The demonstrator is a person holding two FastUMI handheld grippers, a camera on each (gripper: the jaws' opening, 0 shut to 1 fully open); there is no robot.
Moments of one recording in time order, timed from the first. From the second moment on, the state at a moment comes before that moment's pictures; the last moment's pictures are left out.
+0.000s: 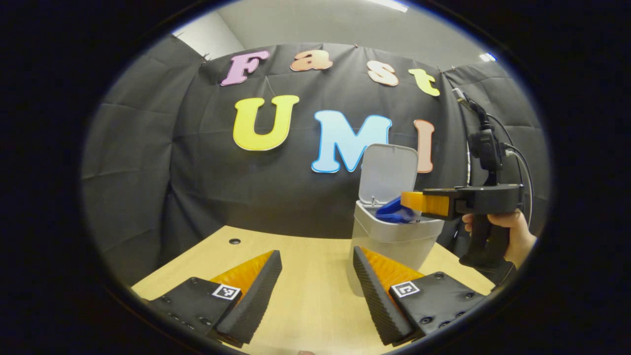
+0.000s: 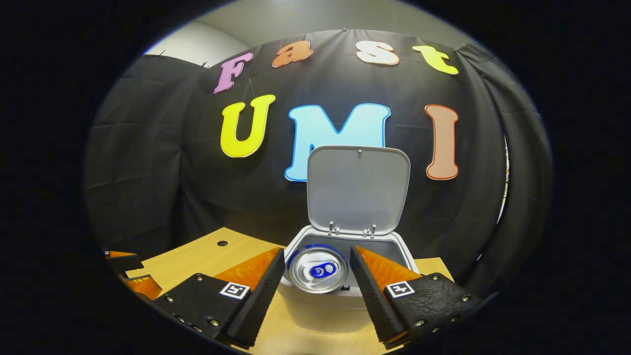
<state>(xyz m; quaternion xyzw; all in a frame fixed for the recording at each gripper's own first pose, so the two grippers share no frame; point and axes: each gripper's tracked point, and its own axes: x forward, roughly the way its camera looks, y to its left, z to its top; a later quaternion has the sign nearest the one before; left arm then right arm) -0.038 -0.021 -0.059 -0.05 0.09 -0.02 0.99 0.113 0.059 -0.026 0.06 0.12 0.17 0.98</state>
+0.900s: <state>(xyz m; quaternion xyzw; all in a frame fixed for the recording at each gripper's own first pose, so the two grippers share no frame) -0.034 -0.021 -0.047 -0.04 0.08 -0.04 1.00 0.162 0.028 0.061 0.03 0.05 0.10 0.99</state>
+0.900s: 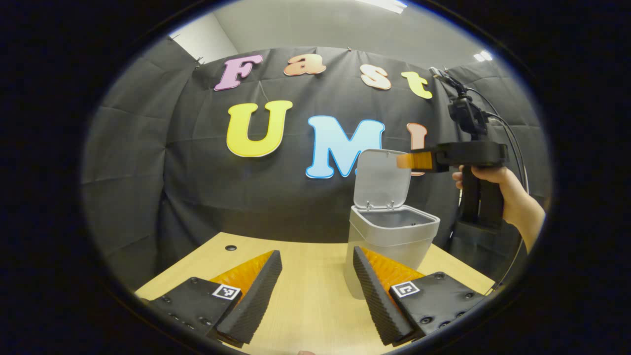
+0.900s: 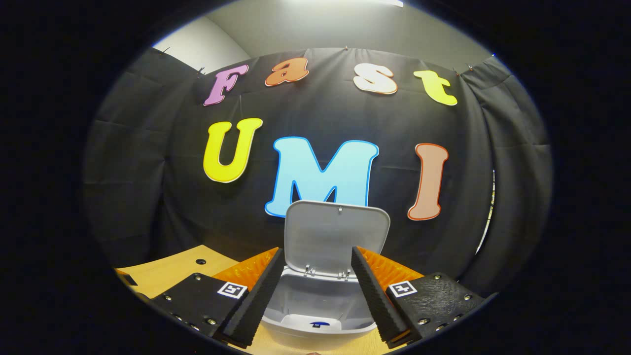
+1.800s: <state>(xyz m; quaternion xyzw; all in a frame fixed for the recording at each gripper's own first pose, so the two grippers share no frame) -0.028 0.011 -0.055 -0.07 0.07 -0.02 0.99 0.288 0.024 0.109 0.04 0.04 0.05 1.00</state>
